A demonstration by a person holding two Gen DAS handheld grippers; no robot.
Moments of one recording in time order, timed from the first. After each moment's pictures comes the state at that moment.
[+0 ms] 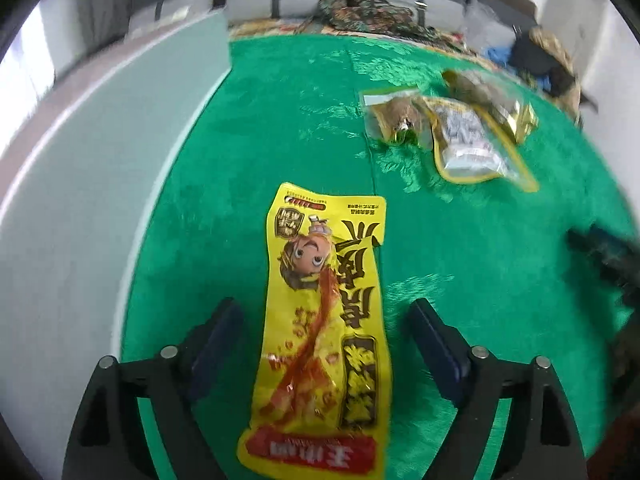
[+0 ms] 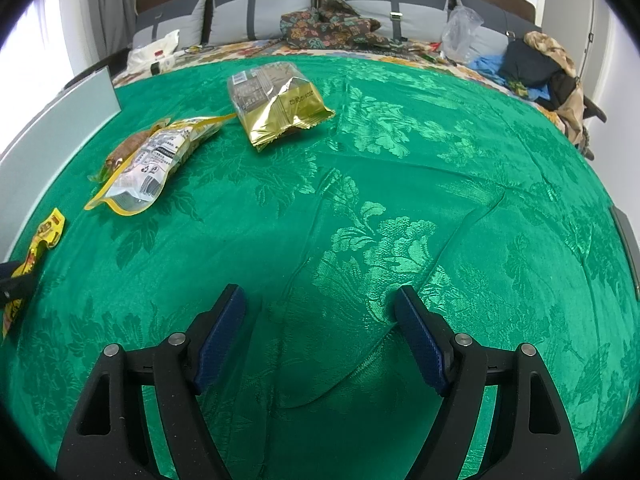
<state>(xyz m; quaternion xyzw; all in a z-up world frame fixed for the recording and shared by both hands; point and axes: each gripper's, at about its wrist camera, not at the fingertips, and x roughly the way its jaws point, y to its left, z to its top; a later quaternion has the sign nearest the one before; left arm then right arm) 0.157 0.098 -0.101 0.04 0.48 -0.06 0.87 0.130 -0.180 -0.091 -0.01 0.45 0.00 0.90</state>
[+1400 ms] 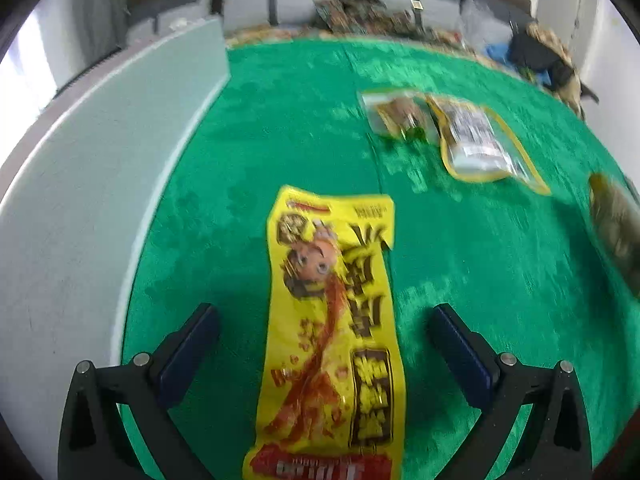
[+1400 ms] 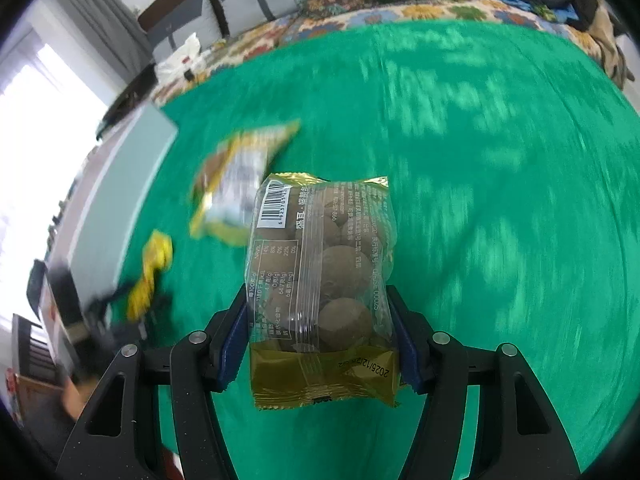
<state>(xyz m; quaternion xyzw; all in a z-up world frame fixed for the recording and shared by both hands) 0.164 0.107 -0.105 0.04 0.50 -0.08 0.86 0.111 -0.191 -0.042 0.13 0.52 0.09 0.84</state>
